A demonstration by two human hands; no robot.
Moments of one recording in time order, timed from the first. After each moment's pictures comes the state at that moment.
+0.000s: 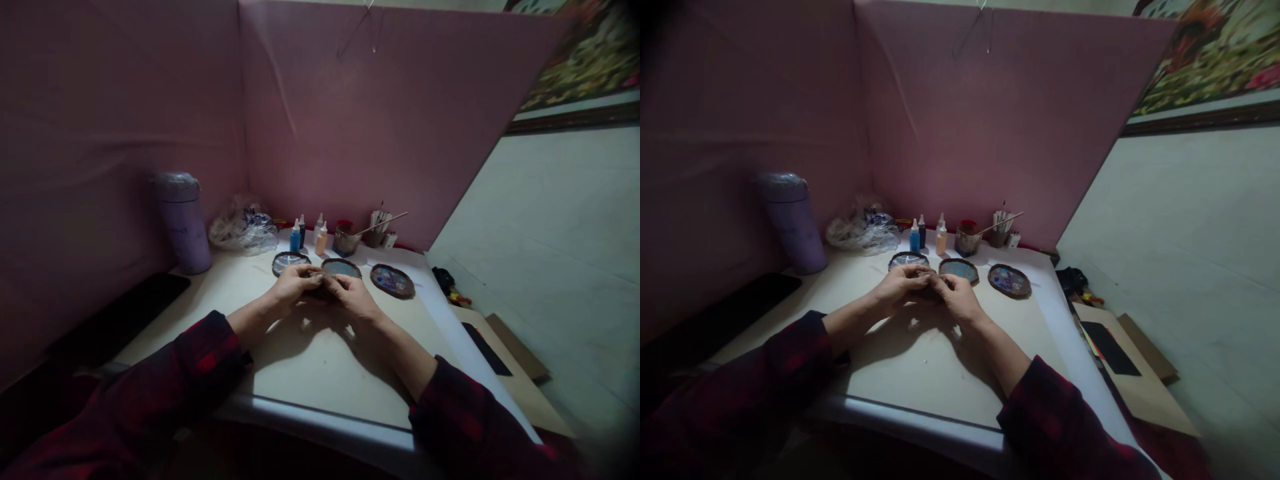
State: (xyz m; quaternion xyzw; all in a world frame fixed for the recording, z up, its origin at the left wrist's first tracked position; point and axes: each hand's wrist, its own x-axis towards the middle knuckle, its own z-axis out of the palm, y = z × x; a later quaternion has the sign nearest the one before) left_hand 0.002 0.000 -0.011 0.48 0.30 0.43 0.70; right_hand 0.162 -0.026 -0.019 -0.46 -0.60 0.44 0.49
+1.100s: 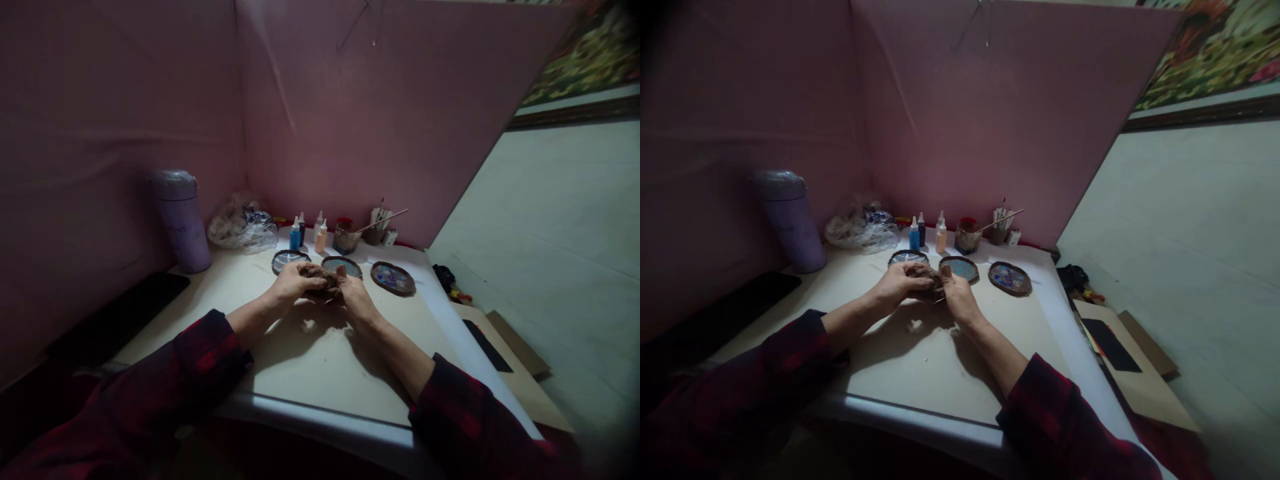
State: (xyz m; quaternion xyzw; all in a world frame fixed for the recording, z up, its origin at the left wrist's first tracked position) left_hand 0.004 0.004 -0.017 0.54 0.31 0.44 0.65; right_hand 0.161 -0.025 -0.029 -0.46 -0.58 0.45 0.51
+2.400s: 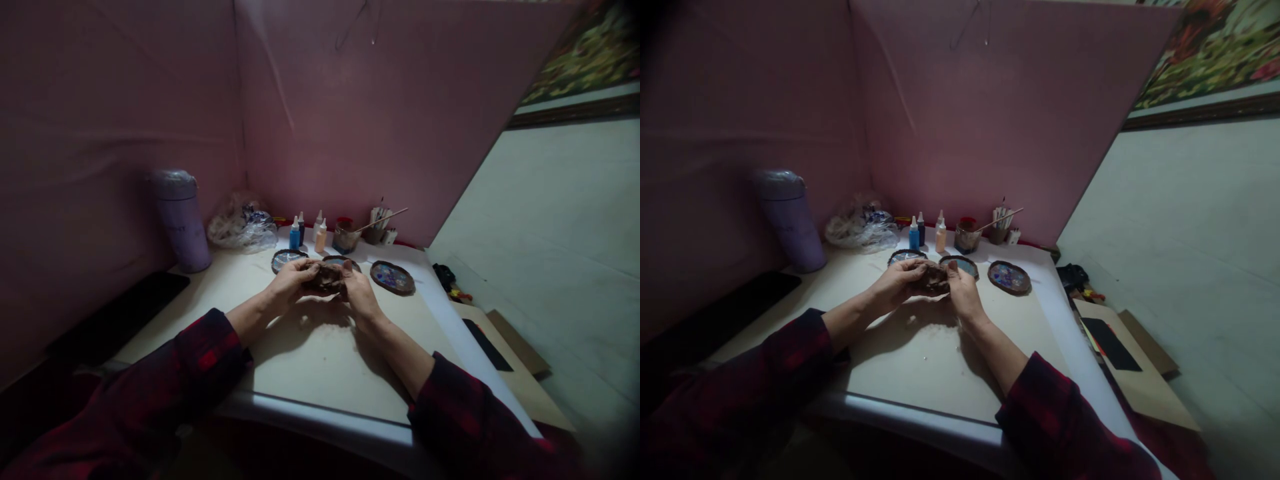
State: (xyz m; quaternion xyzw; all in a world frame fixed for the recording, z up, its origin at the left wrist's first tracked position) left_hand 0.002 0.004 -0.014 0.47 0.22 0.44 0.73; right_hand 0.162 -0.028 -0.022 -0.48 -0.54 0.41 0.56
